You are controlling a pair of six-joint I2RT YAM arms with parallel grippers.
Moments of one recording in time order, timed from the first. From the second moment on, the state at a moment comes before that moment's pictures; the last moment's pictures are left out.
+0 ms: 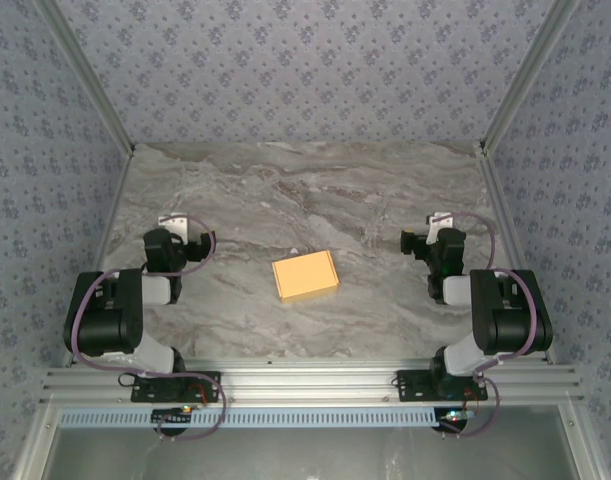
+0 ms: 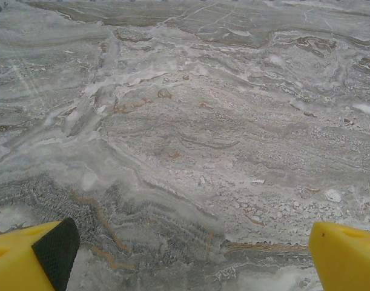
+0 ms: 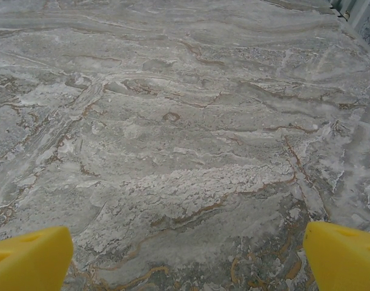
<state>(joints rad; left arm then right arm) 0.05 1.53 0.38 0.73 0.13 0.01 -0.02 1.52 0.37 0.72 0.04 -0.02</state>
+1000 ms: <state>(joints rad) 0.05 1.53 0.38 0.73 0.13 0.01 -0.02 1.52 0.38 0.70 0.02 -0.02</state>
